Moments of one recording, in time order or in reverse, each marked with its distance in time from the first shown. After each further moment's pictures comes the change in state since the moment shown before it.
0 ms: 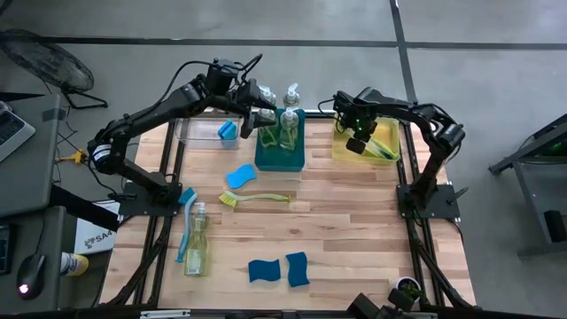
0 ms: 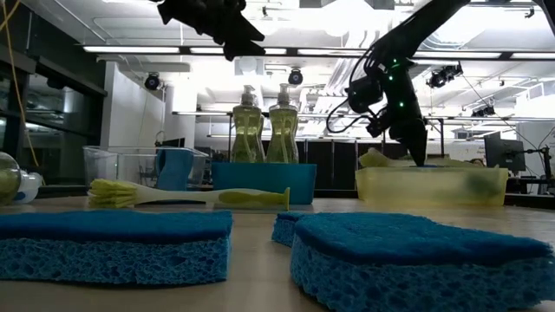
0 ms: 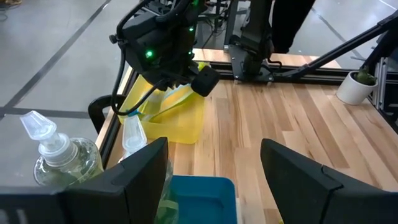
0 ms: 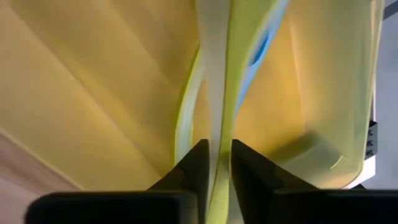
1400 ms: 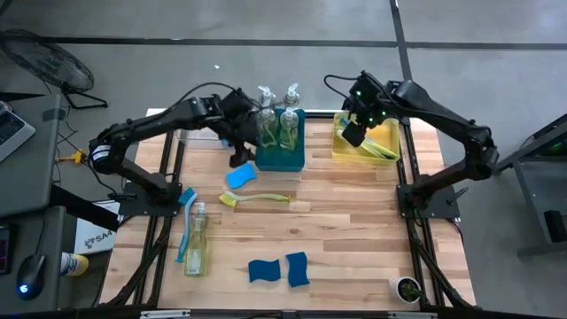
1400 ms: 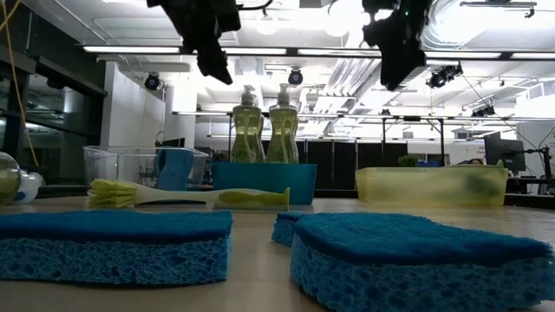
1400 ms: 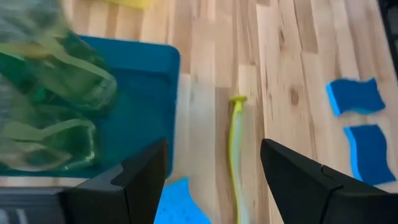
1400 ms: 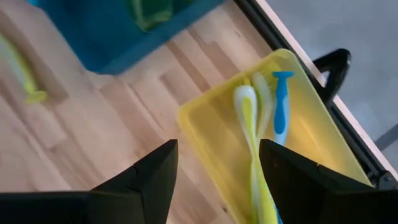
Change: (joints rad) left arm -0.173 0.000 0.000 -0.507 -0.194 0.029; right arm 0.164 -0.356 0.207 -0.008 -0.259 0.241
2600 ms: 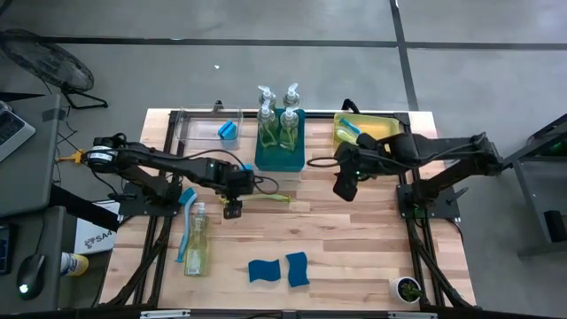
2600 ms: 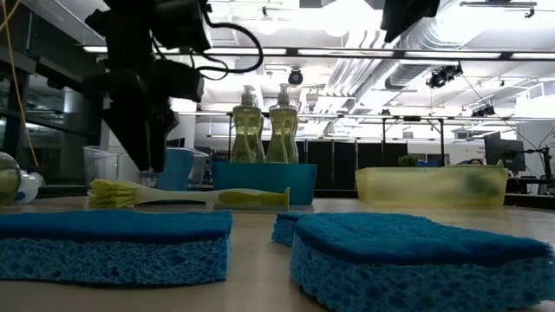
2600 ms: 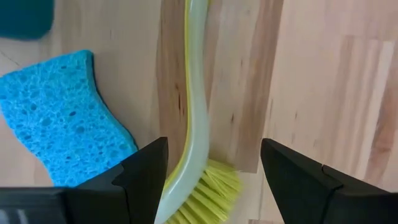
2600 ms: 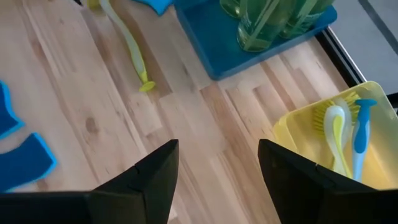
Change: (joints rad) left arm -0.465 -0.001 -0.525 0.240 -0.409 -0.412; right arm 0.717 -0.041 0.000 0.011 0.320 0.471
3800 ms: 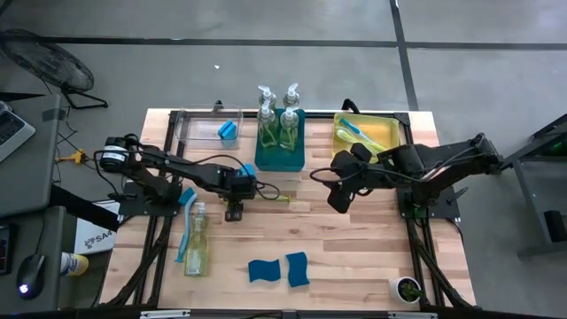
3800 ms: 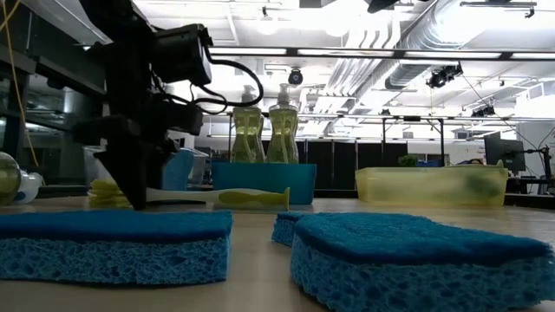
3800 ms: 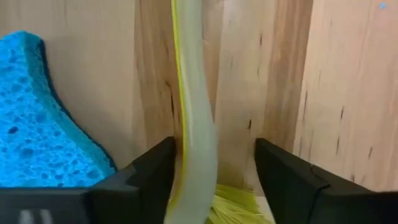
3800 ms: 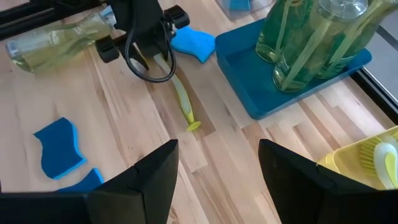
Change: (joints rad) left arm 0.003 0.124 -0.101 0.177 0.004 0.055; right arm 0.136 0.002 0.000 0.180 0.079 0.087
